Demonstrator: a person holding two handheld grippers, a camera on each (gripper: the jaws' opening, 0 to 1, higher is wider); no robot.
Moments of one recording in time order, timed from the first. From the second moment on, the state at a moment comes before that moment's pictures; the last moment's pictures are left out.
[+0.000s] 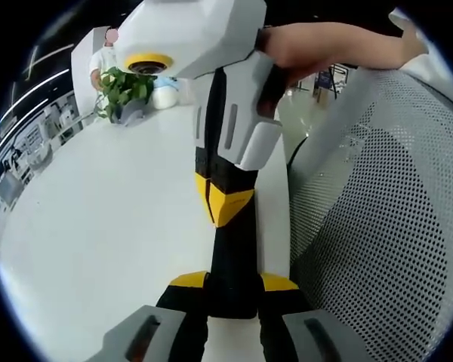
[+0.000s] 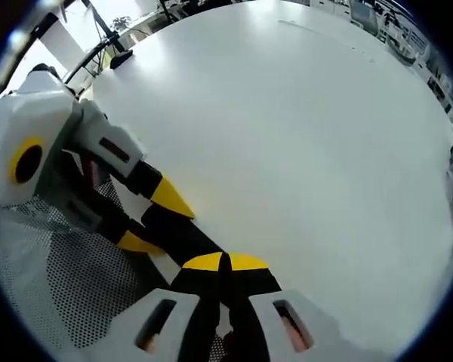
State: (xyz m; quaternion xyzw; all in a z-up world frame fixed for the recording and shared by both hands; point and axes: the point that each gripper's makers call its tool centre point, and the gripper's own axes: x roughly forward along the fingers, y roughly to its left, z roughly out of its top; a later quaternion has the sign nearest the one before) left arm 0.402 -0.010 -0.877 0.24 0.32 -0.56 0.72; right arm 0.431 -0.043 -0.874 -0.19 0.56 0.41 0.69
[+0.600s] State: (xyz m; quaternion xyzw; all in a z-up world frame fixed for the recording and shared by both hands) left arm 0.403 -0.011 -0.878 0.24 0.32 -0.56 0.72; right arm 0.429 -0.043 -0.873 -0.19 0.56 0.42 0.69
